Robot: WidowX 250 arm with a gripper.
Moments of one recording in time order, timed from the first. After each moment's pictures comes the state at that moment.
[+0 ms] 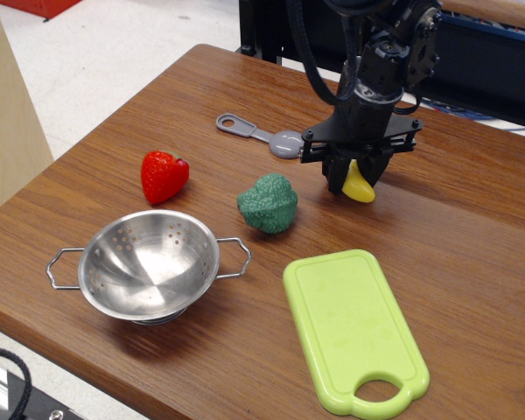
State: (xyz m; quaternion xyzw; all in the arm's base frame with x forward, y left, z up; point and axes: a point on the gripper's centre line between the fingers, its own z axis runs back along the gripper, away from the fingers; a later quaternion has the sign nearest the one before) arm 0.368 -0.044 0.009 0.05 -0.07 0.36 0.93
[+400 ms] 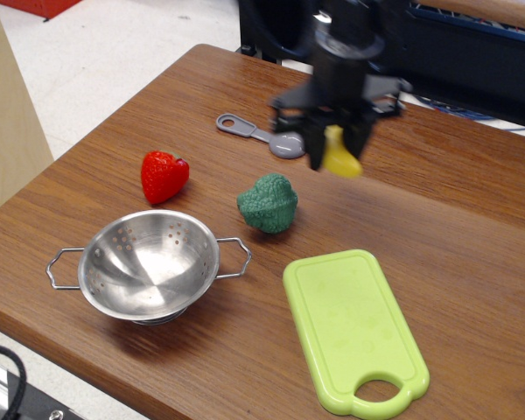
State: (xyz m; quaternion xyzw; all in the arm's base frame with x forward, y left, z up) arm 0.332 -0.020 0.073 0.00 -0.07 0.37 0.93
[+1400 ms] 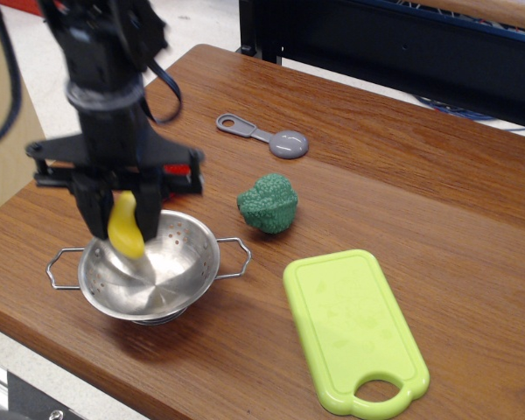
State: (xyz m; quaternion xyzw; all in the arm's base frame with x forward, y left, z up) arm 0.194 0.045 0.072 0.06 -0.02 0.23 0.97
